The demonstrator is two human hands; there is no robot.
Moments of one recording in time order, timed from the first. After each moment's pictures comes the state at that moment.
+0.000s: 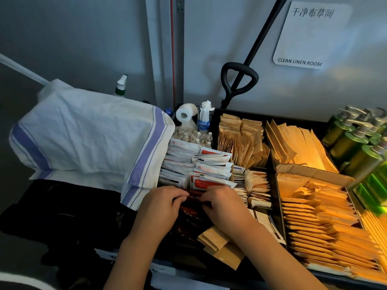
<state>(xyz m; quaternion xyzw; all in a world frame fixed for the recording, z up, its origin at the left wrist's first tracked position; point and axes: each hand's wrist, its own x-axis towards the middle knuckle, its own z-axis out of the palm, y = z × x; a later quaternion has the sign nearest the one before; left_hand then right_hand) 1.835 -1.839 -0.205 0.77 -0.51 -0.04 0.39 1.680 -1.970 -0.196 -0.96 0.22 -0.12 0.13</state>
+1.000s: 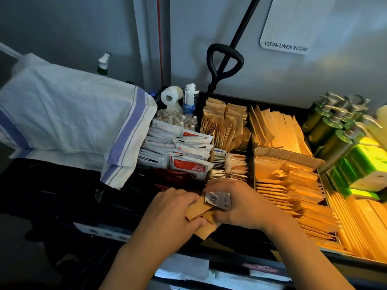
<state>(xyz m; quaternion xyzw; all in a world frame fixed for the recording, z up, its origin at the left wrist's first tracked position) 1.737 -1.821 -0.182 0.76 -0.59 -0.10 0.24 1.583 -1.988 -0.162 -0.94 0.19 -0.02 0.27</state>
